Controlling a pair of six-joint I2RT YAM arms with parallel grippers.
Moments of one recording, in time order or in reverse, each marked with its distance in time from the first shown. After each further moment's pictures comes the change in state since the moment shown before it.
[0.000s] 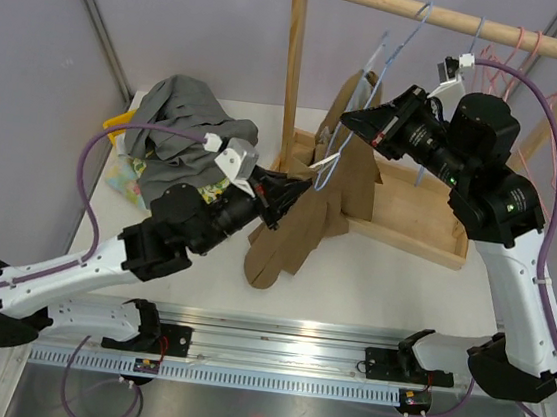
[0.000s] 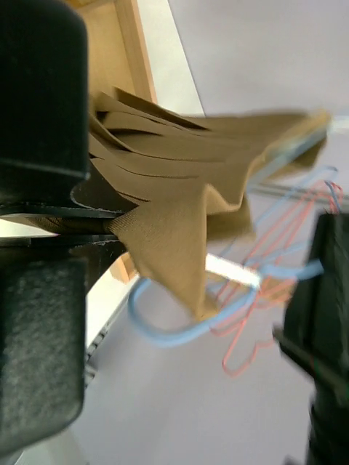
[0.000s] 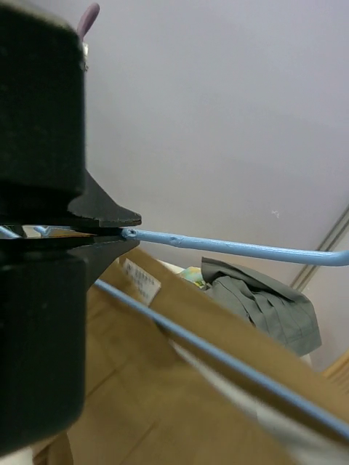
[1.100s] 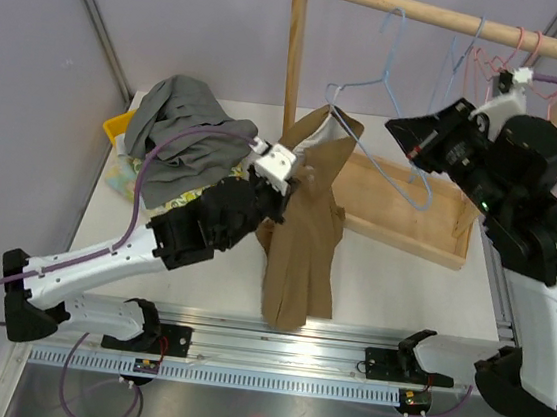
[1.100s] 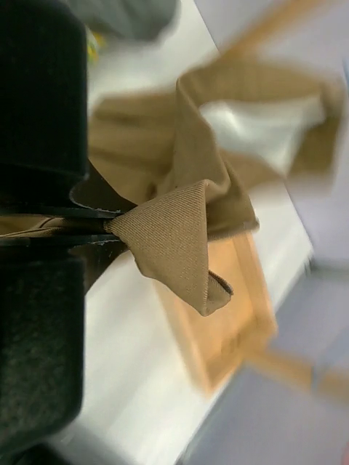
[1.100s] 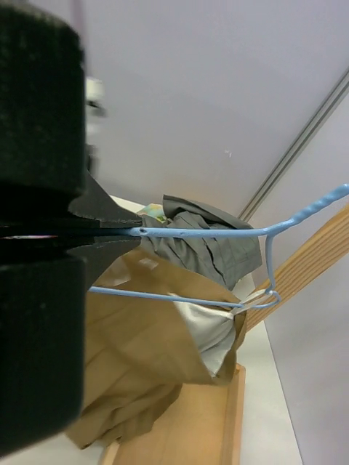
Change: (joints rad) left arm -0.048 0.100 0.040 -0.263 -0.200 0.153; right arm 0.005 -0.042 0.096 -0.150 0.232 -0.155
